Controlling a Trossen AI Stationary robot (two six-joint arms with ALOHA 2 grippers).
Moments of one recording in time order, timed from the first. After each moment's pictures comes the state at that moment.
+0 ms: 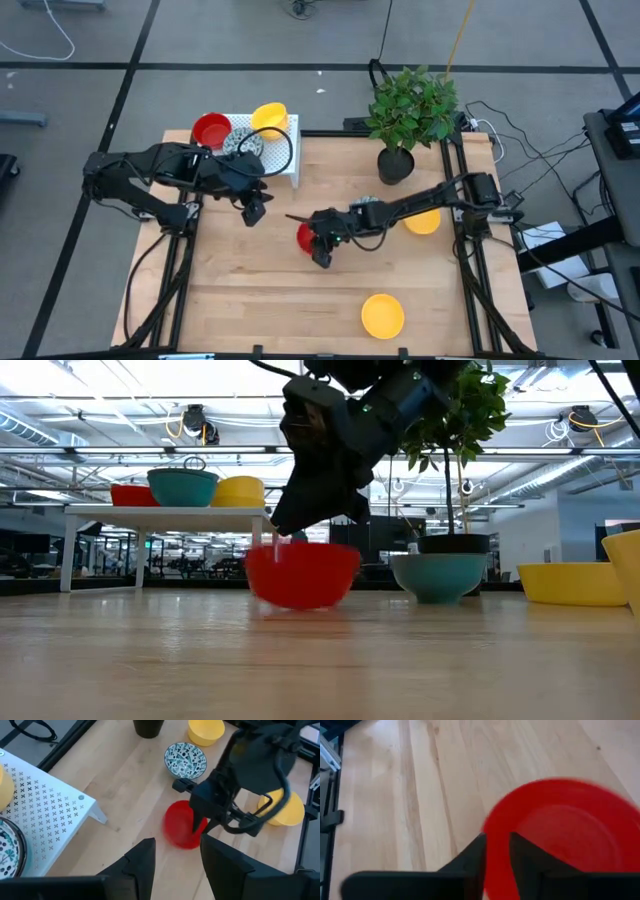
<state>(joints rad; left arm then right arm) -0.11 1.31 1.61 -1.18 -0.24 -0.55 0.11 1.91 1.27 -0.14 -0.06 0.53</state>
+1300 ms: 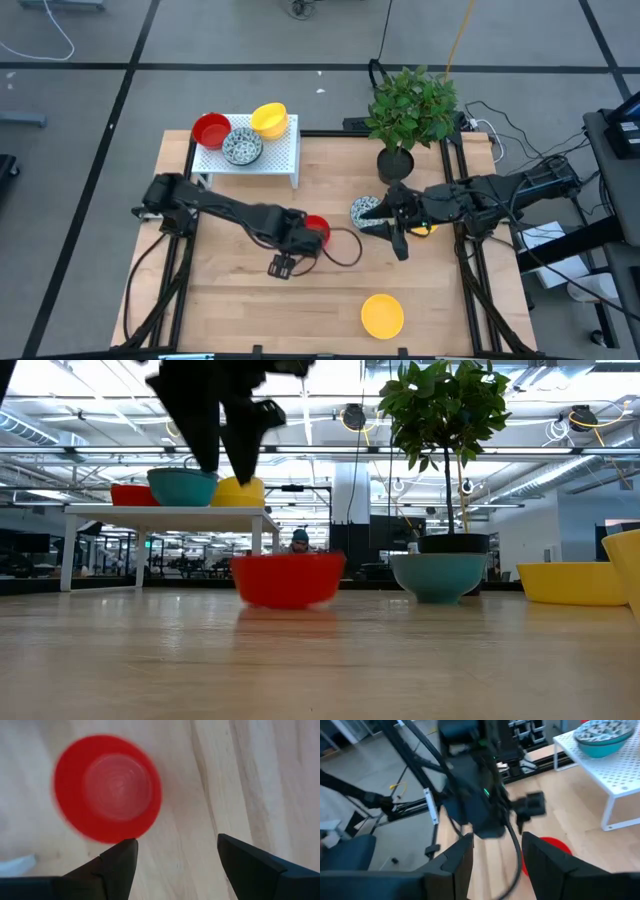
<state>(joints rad) -0.25 1.87 1.61 -1.16 -0.05 0.04 0.32 1.18 1.27 -0.47 0.21 0.49</state>
